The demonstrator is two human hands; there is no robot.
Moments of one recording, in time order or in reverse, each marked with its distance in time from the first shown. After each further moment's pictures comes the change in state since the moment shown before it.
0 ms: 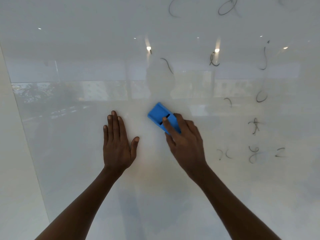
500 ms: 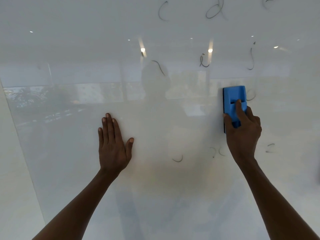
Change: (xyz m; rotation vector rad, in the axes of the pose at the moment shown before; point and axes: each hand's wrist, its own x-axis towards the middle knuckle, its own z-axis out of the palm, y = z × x) left_hand 0.000 0.003 -0.002 0.007 0.004 0.006; right_hand -0.015 0.137 -0.047 0.149 0.179 0.602
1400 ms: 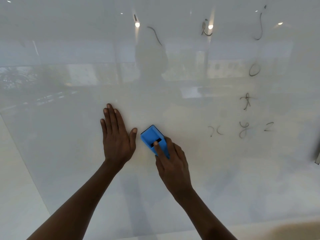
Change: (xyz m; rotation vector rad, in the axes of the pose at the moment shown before) left_hand -0.035 0.025 0.011 -0.079 -0.059 -0.043; right_hand -0.209 -0.058 0.059 -0.093 -0.351 -0.459
